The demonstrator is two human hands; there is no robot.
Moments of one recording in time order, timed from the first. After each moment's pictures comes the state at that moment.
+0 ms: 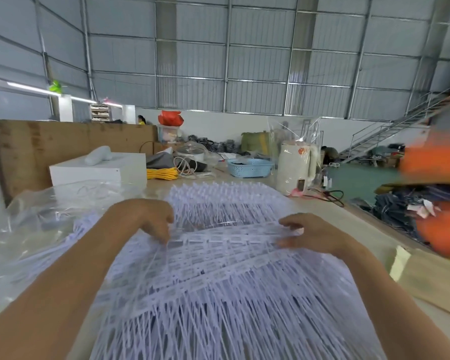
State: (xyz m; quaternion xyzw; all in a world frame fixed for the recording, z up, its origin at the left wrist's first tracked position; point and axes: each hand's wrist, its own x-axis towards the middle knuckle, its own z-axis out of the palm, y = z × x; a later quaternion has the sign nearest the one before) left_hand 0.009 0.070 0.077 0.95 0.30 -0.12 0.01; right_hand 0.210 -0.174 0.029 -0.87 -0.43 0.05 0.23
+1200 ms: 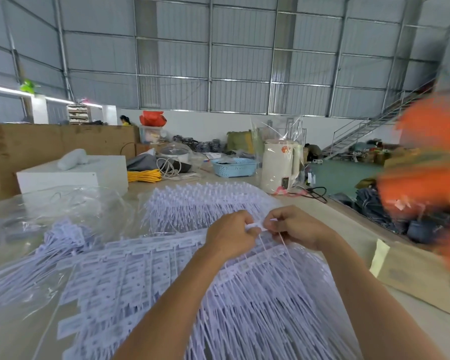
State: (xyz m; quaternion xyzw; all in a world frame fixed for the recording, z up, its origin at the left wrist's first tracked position) left_hand 0.122 -0.035 0.008 0.94 0.13 0.24 0.19; right_hand 0.229 -0.170 0.027 -0.76 -0.41 0.18 0.47
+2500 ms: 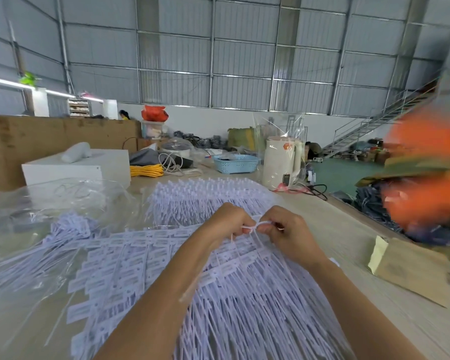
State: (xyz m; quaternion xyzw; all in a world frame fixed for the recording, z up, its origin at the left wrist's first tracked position) left_hand 0.099 -0.035 0.037 0.83 0.19 0.12 0.51; right_hand 0.191 -0.165 -0.004 -0.69 -0.52 -0.17 0.47
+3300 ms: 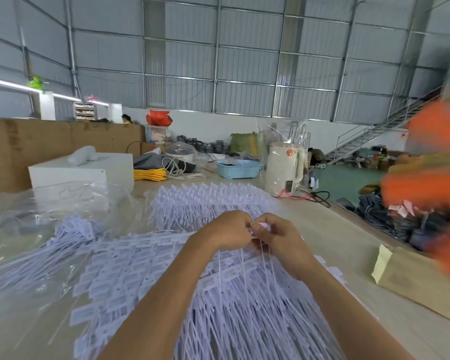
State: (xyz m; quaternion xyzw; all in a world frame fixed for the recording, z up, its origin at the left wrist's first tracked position) left_hand 0.085 -0.036 0.045 0.96 0.11 0.09 0.26; right_hand 0.166 -0.152 0.002 -0.64 -0.40 0.12 0.64
